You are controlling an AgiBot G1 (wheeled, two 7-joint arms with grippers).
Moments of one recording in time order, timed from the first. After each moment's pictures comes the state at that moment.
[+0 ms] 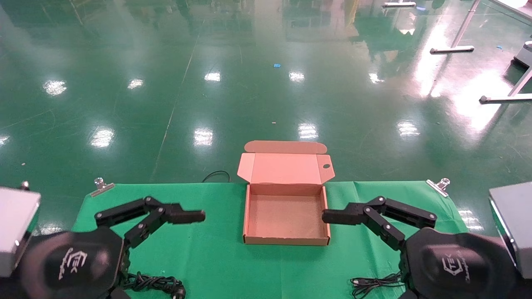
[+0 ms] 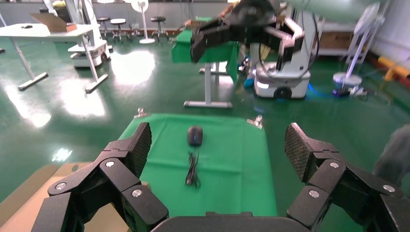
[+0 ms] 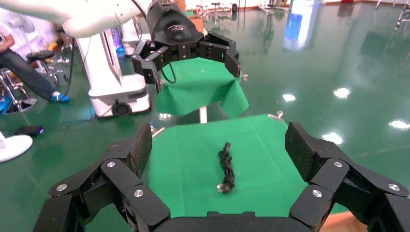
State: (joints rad) left arm -1.09 0.61 0.30 -1.22 0.78 1.54 -0.11; right arm 1.09 -0.60 -0.29 1.27 -0.75 -1.51 0.18
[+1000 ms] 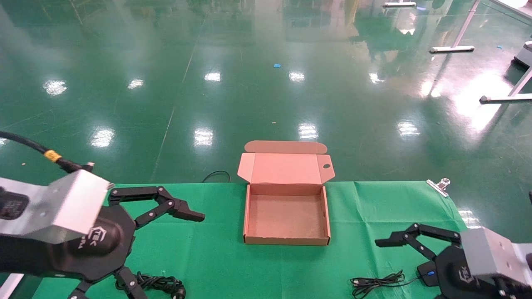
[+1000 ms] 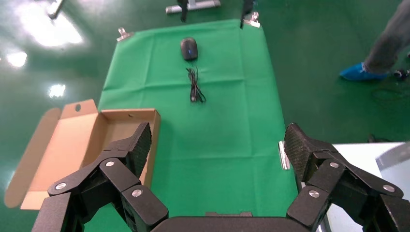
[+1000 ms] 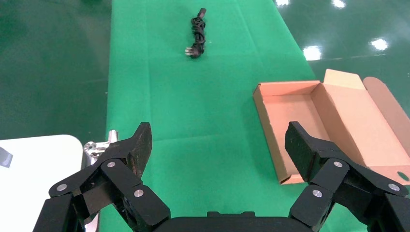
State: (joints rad) left arm -1.72 0.60 0.80 -1.36 0.85 1.57 -0.35; right arm 1.35 -0.55 -0.59 0.98 -1.02 -1.59 -0.11
